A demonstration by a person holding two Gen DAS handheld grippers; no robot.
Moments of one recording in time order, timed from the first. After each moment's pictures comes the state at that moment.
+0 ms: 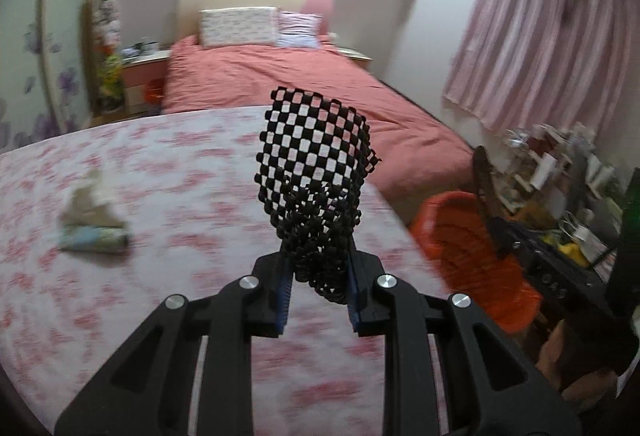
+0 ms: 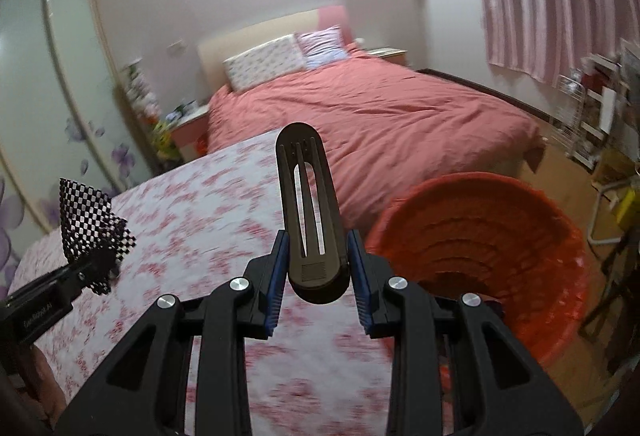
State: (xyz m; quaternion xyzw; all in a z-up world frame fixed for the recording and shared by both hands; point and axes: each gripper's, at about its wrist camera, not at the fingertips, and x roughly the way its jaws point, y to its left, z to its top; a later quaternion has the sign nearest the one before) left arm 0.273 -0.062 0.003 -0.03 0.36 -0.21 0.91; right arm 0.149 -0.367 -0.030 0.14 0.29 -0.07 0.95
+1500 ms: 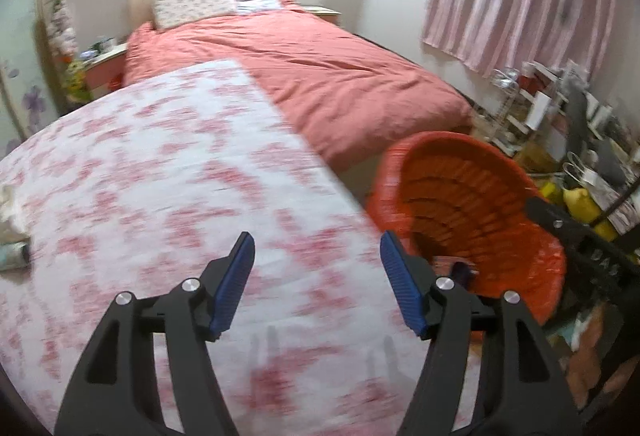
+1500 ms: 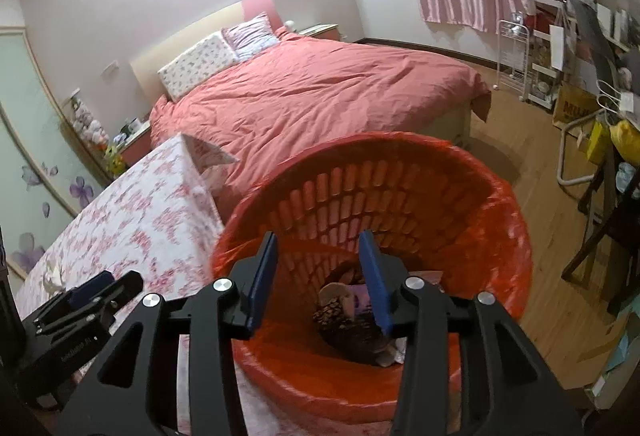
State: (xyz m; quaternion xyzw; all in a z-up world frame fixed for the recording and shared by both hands) left arm 0.307 -0.154 -0.066 0.04 0.41 -0.21 0.89; right arm 0.153 -0.449 -0.071 0.20 0.33 -0.13 0.92
